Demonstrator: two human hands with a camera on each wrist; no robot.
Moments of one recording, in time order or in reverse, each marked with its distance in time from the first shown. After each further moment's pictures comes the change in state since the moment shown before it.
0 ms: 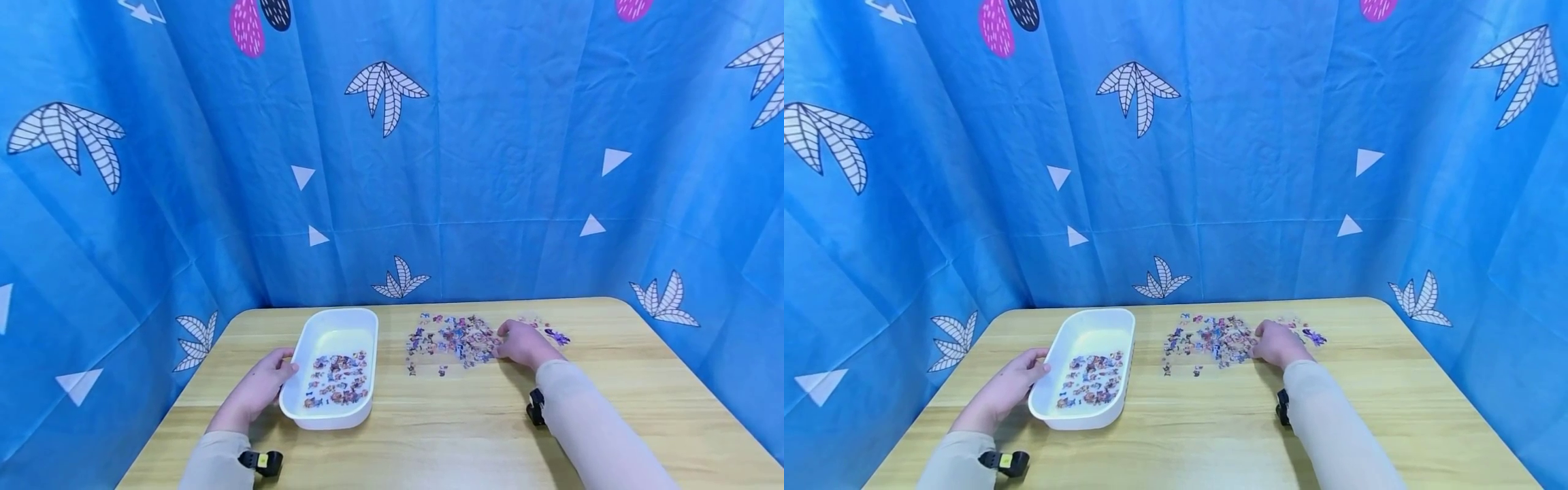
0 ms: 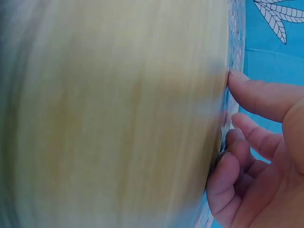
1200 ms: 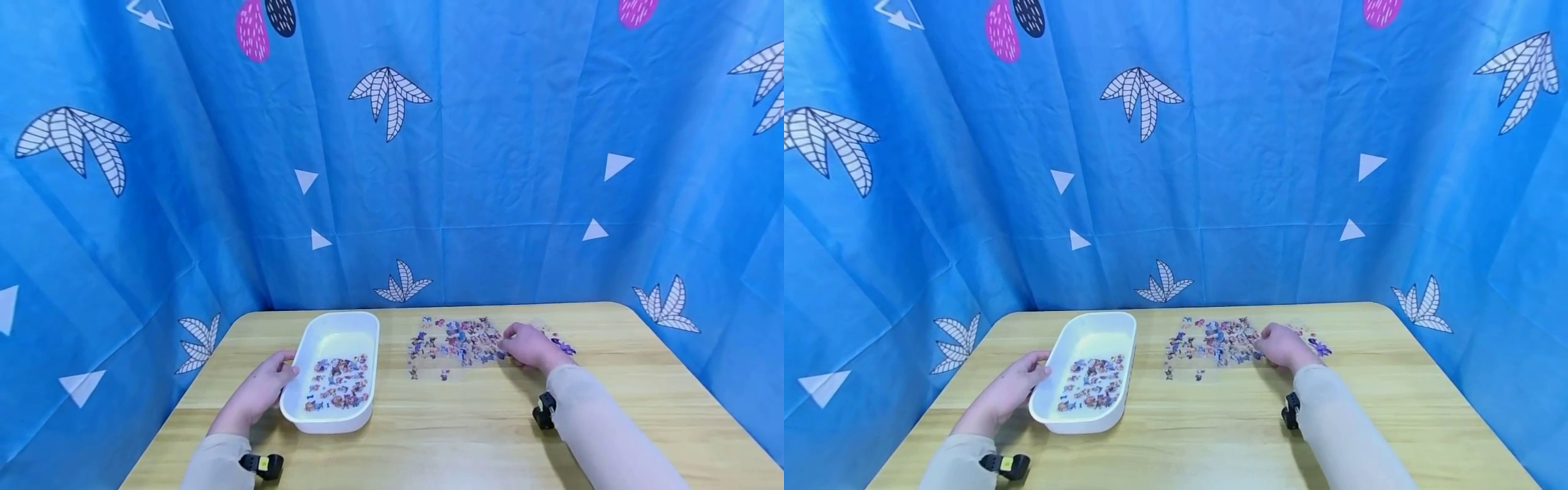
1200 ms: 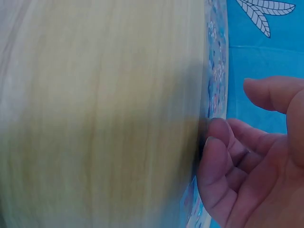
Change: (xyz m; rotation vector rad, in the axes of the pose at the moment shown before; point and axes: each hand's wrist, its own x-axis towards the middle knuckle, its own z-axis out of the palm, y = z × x) left_hand -0.002 0.000 -0.001 -0.003 0.004 0.008; right_hand -0.010 -0.003 -0.010 0.155 -0.045 -0.001
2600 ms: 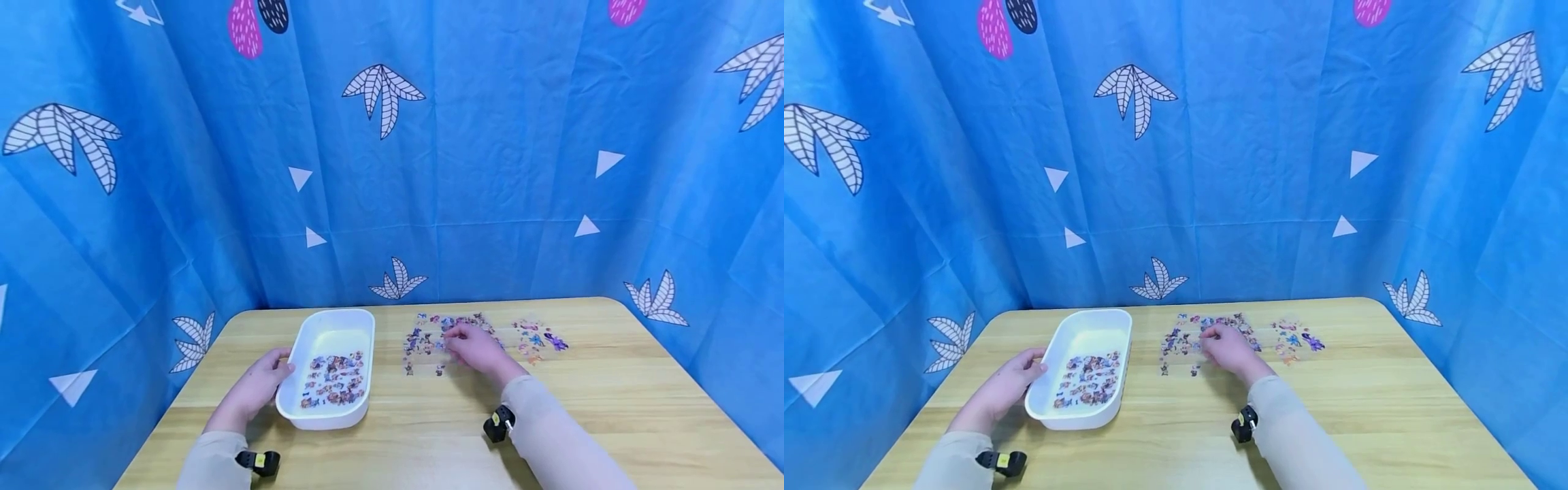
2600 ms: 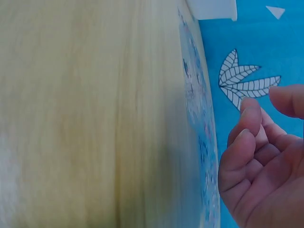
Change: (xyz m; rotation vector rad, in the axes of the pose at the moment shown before) left_hand 0.001 0.002 0.000 0.025 -0.011 0.000; right_hand -0.003 -0.058 0.069 0.332 0.031 -0.144
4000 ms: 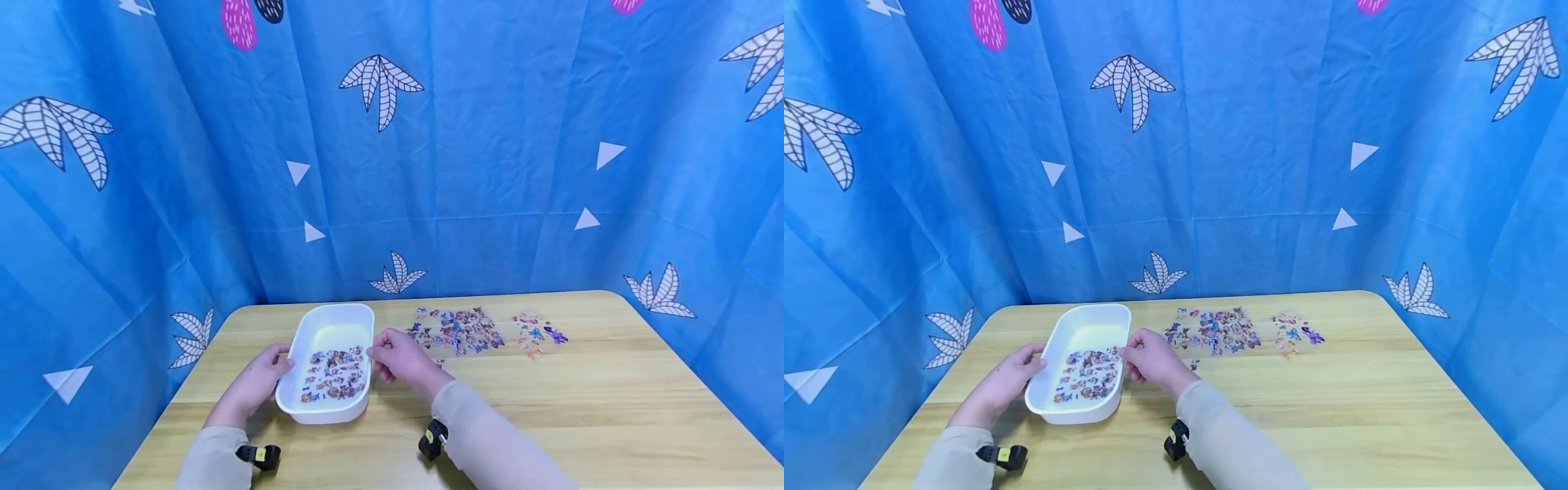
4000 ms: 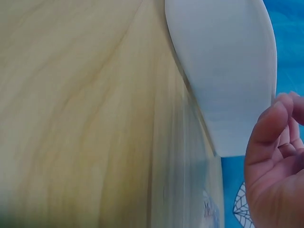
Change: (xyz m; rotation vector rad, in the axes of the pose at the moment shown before) left_hand 0.002 0.001 0.000 -0.008 -0.008 0.005; right_hand 0.004 -0.062 0.118 0.256 -0.160 -0.078
